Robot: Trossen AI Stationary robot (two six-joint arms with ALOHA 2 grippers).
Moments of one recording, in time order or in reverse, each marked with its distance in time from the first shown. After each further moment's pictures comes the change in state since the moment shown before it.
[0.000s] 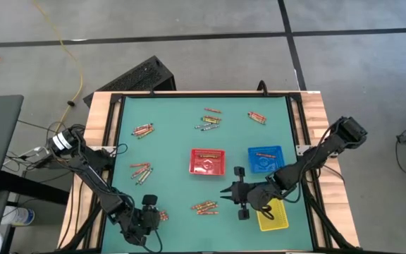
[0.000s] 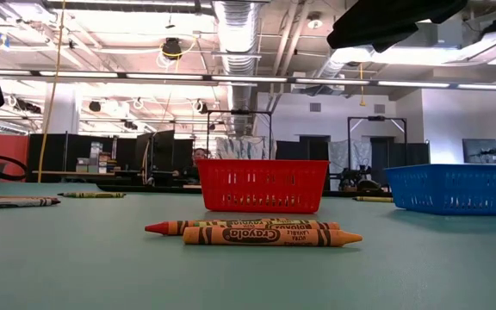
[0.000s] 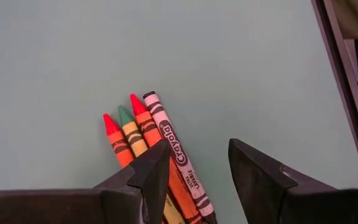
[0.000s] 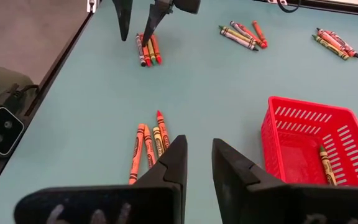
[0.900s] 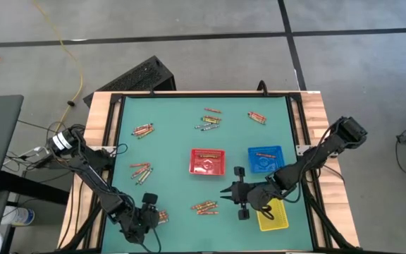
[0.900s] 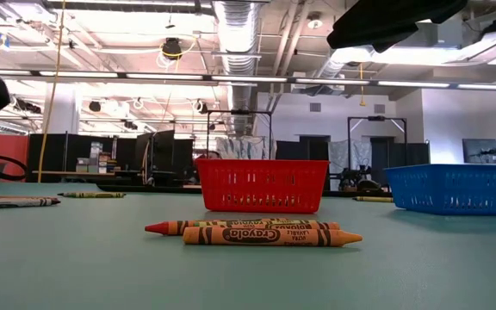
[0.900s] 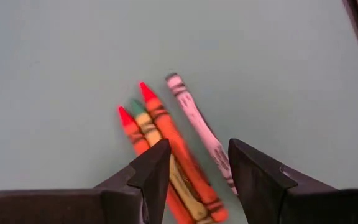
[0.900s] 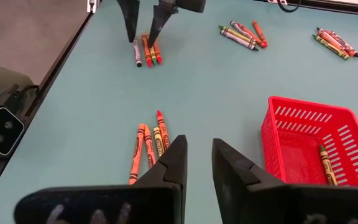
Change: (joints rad) left arm 0.007 -0.001 0.000 -0.058 -0.016 0.094; right arm 0.000 0.000 0.000 0.000 0.000 0.002
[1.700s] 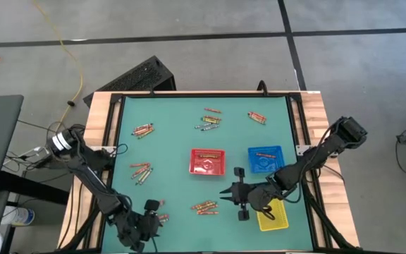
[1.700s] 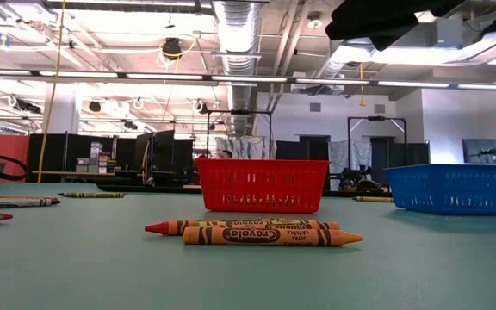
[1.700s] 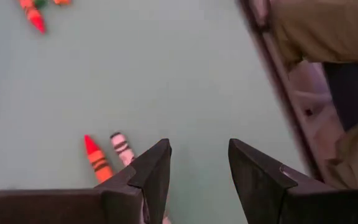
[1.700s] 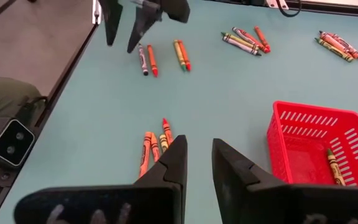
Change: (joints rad) left arm -0.038 0.021 0.000 0.205 -0.034 -0.036; right arm 0.003 0.000 0.000 0.030 0.000 0.022
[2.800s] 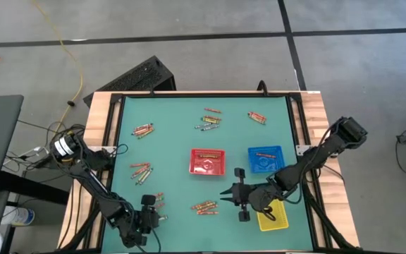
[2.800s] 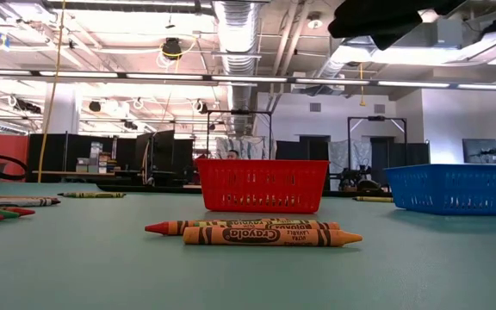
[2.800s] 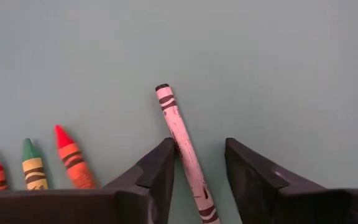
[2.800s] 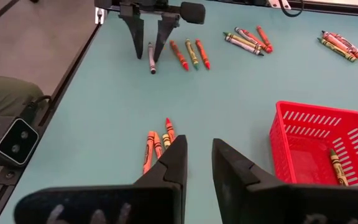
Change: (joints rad) left arm -0.016 0.055 0.002 -0.196 -0.082 -0.121; right arm 0.011 0.000 0.000 0.000 0.000 0.004
